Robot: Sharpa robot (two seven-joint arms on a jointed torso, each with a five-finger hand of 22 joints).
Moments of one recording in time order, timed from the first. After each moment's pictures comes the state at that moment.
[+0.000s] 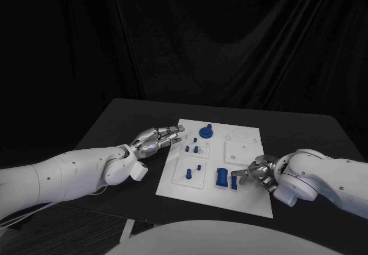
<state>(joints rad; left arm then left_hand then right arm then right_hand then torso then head) 0.97 -0.81 -0.21 1.26 -0.18 0.24 0.65 1.58 0.22 -0.15 0.28 0.58 0.45 0.12 0.11 0.04 0.04 0.09 0.25 0.03 0.00 0.09 0.02 0.01 0.19 0.01 0.25 0.01 0.04 1.10 -0.91 -0.21 1.66 -0.73 -0.16 -0.63 0.90 -0.04 0.06 0.20 0.12 1.04 0.06 0.23 0.49 1.46 -0.01 1.55 1.30 1.46 -0.07 1.55 1.30 0.04 1.46 0.02 1.29 1.30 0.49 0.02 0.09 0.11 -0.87</state>
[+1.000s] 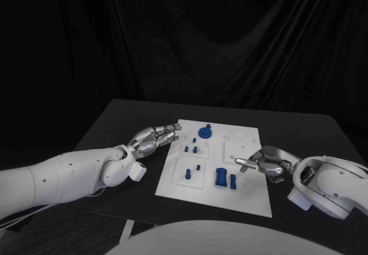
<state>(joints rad) 0.97 -0.82 -0.21 1.28 -0.18 0.20 0.67 1.58 0.22 -0.15 0.28 0.59 0.45 0.12 0.13 0.04 0.04 0.09 0.25 0.03 0.00 0.09 0.02 0.01 0.19 0.02 0.24 0.01 0.04 1.10 -1.09 -0.21 1.84 -0.99 -0.25 -0.22 0.96 0.17 -0.23 0.29 0.10 0.98 0.09 0.17 0.29 1.46 0.01 1.55 1.30 1.46 -0.05 1.55 1.30 0.04 1.47 0.05 1.30 1.30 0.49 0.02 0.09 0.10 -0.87</state>
